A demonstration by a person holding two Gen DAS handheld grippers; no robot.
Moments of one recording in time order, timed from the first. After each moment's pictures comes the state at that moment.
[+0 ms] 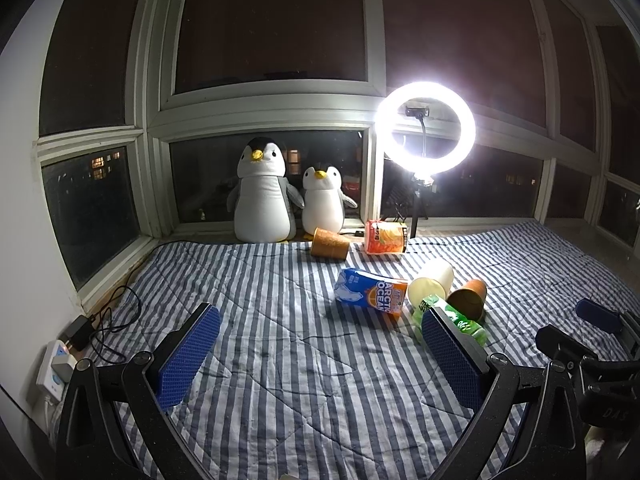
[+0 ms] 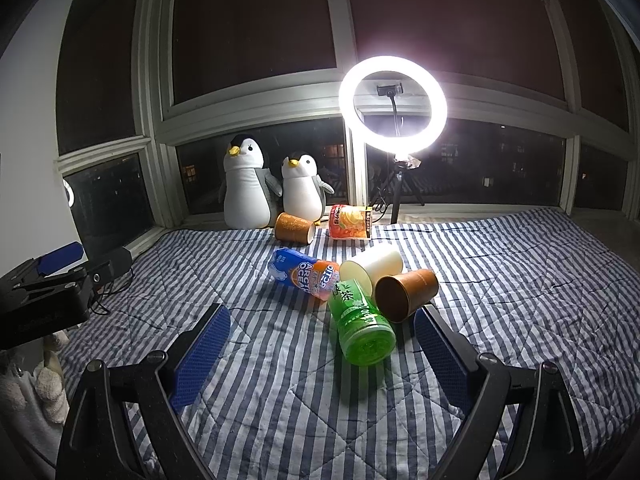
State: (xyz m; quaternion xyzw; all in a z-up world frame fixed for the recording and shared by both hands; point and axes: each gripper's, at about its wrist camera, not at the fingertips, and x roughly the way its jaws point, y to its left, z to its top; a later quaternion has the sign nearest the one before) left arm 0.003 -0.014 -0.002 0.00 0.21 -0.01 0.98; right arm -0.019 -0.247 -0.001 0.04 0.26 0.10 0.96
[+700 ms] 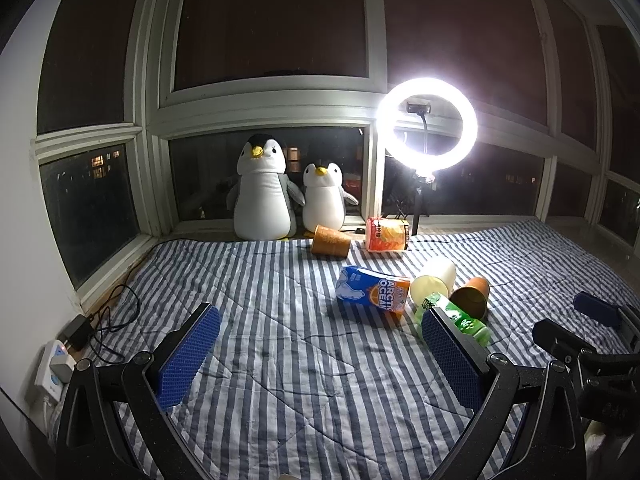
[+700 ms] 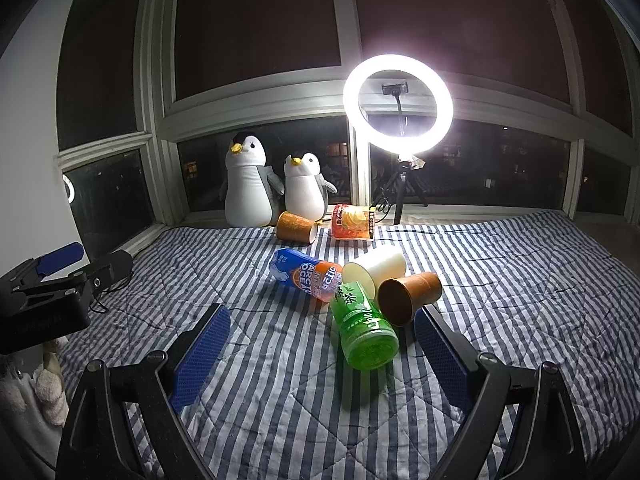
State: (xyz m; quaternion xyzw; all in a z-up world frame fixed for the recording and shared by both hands) left arm 0.008 -0.012 -0.003 0.00 0.21 -0.01 0.98; right arm -0.008 -0.246 0.001 0.04 0.27 0.10 0.96
